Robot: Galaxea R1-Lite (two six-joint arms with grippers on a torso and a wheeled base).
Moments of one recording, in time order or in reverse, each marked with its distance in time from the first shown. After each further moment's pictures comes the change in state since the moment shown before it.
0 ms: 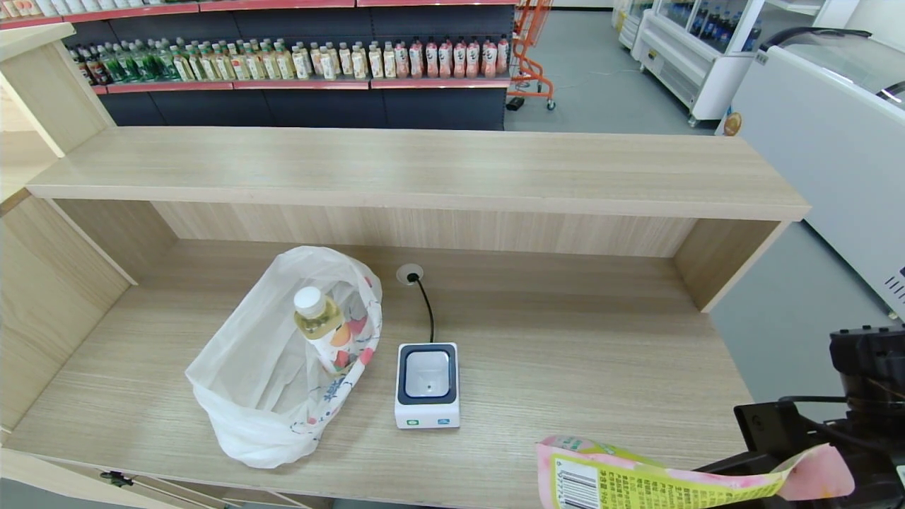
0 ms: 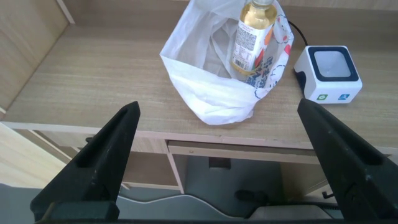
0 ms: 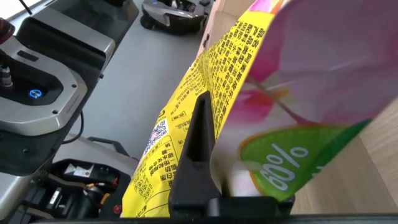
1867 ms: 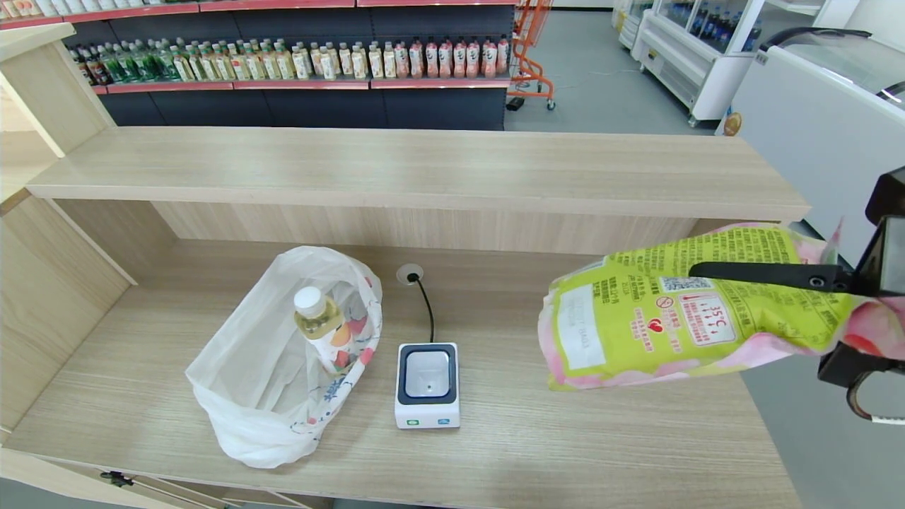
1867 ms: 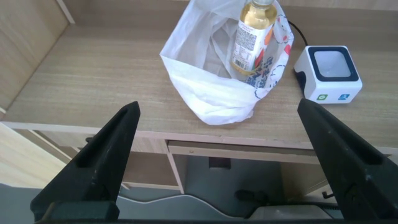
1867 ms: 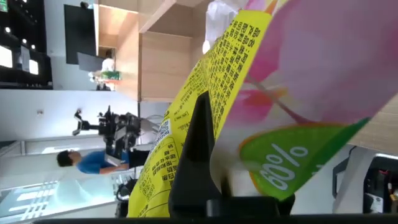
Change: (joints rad) left arm 0.000 0.000 0.000 0.000 0.000 0.000; right arm 0.390 -0.347 -0.416 0.185 -1.121 2.284
